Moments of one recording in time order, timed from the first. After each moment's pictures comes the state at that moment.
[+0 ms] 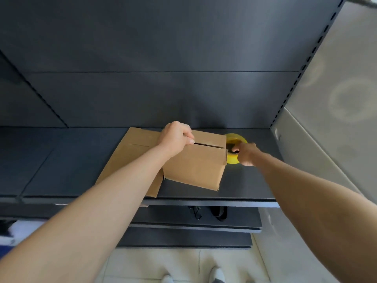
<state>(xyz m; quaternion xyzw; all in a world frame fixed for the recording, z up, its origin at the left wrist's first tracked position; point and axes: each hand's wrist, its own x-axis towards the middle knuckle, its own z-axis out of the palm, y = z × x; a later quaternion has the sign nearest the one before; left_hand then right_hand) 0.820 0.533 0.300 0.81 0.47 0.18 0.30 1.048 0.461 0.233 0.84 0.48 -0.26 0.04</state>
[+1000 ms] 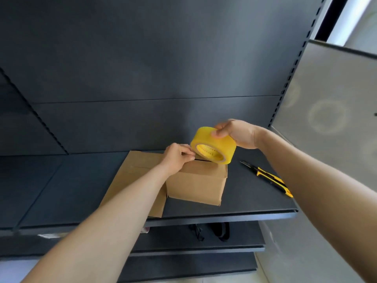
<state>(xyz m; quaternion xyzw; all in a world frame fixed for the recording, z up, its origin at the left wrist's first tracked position) 0.806 0.537 0.296 0.80 0.41 0.22 0.39 0.992 0.461 0.392 0.69 0.55 -0.40 -0.25</state>
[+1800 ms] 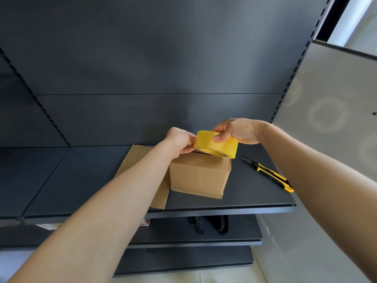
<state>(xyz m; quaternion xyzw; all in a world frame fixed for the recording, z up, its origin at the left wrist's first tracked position) 0.812 0.534 0.343 0.55 0.51 0.24 0.61 0.973 0.453 0.406 0.67 0.58 -0.45 -0.14</state>
